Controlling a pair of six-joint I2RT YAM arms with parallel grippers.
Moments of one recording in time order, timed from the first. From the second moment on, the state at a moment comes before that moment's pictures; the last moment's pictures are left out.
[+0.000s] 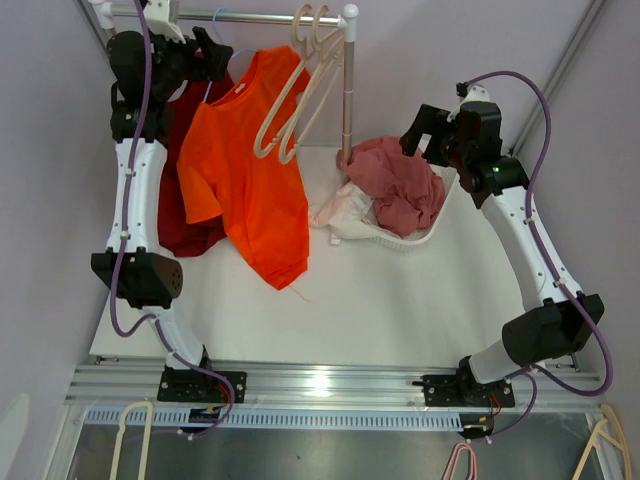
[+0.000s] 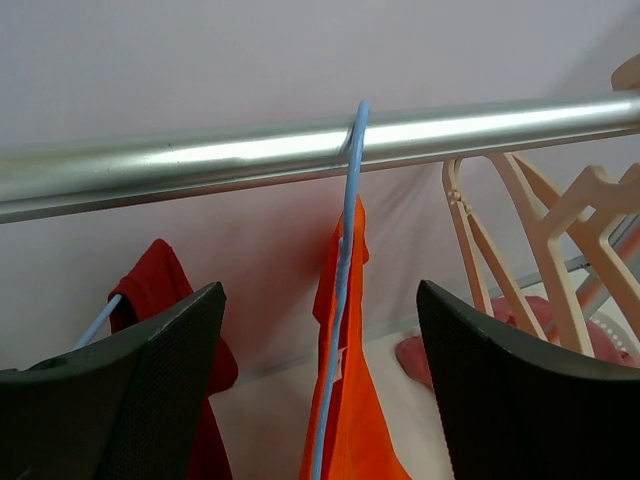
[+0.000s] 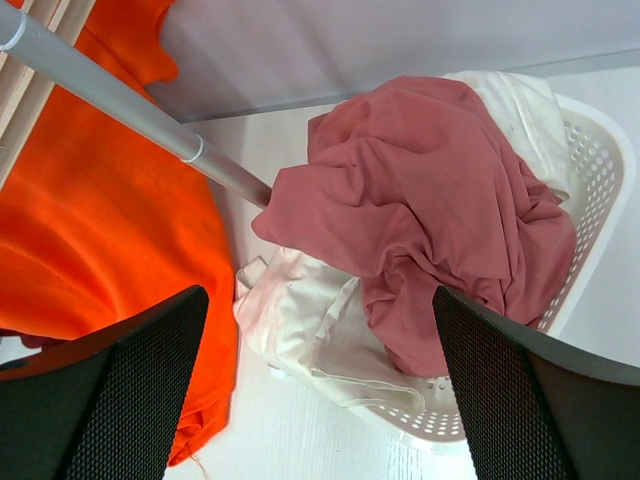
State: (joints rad) left arm 0.02 1.86 2.25 -0.25 0.43 -0.11; right arm 0.24 1.51 1.66 -0.51 -0.02 0.39
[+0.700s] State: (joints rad) left arm 0.02 2.01 2.29 -0.11 0.48 -0.20; right arm 0.24 1.56 1.70 -0.51 -0.02 0.38
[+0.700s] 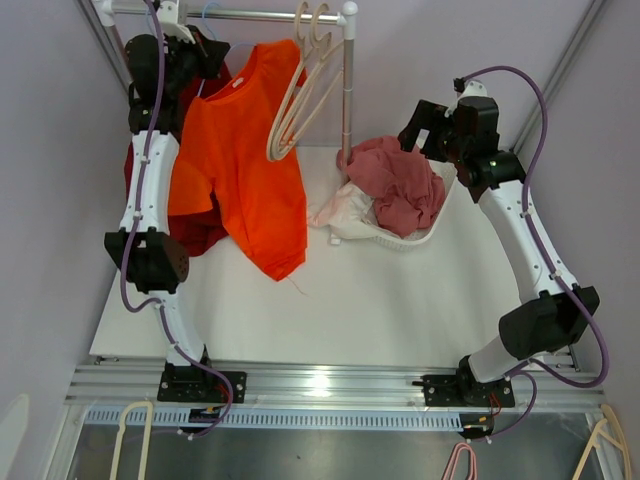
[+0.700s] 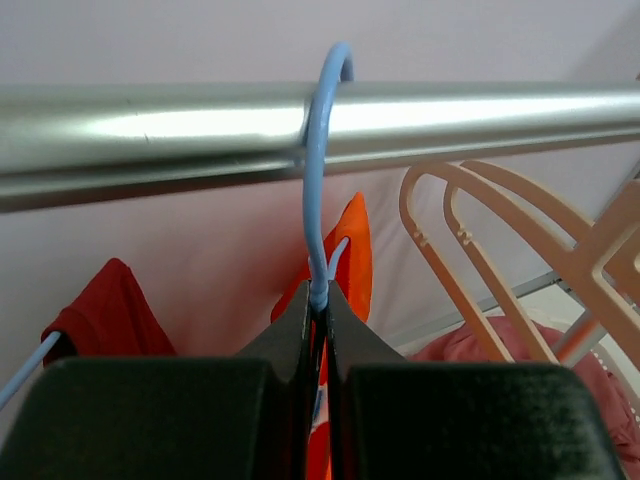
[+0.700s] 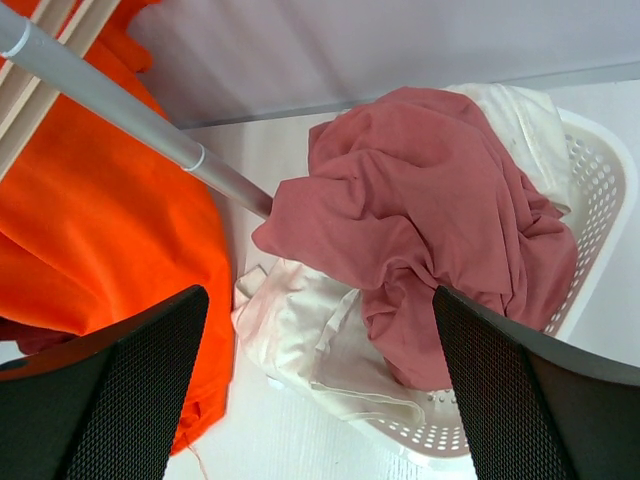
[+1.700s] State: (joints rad) left arm -0.14 1.69 2.12 -0.19 0.11 -0.10; right arm 0.28 1.50 1.61 -0.48 -0.06 0.37
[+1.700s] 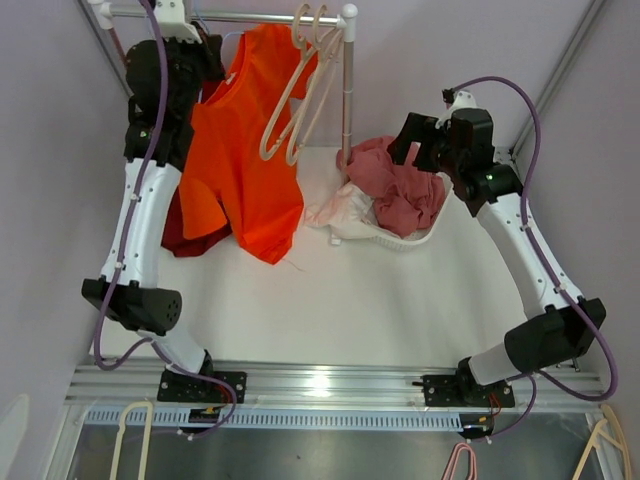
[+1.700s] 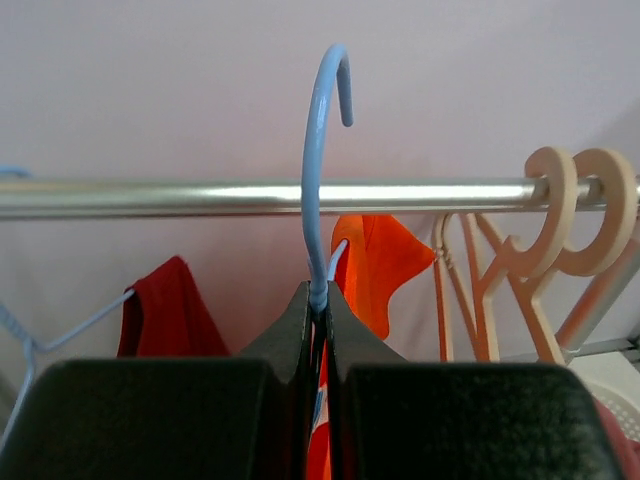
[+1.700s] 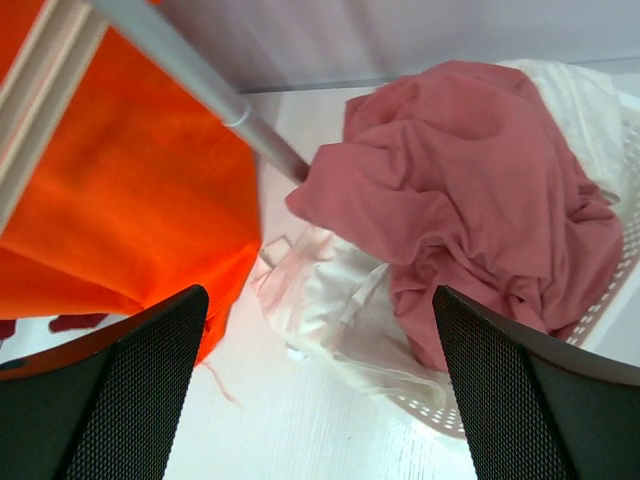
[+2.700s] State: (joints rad) left arm -0.61 1.49 1.96 -0.23 -1.21 0.09; right arm 1.12 1.30 1.18 0.16 -0.06 0.21
